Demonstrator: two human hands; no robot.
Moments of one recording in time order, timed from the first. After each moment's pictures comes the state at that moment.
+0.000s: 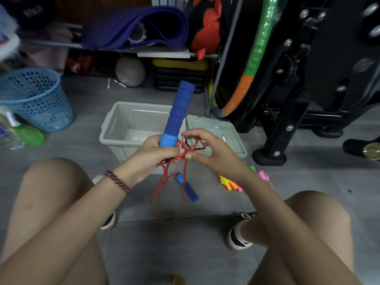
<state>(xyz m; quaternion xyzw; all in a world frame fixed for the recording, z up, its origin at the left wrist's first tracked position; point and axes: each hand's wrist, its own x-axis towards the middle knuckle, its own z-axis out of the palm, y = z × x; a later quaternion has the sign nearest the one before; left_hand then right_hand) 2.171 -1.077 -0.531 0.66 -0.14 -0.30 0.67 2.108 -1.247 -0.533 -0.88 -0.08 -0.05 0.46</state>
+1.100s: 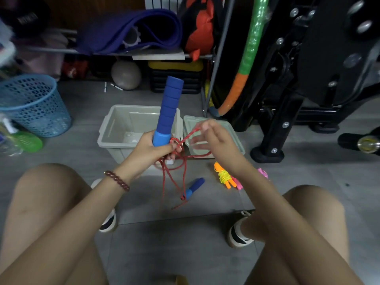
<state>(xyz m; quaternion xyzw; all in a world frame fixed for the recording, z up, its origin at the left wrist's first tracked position) 2.180 -1.076 -0.537 0.70 -0.18 -0.22 0.65 2.105 -1.239 -0.515 -0.78 0.05 -0.13 0.61</state>
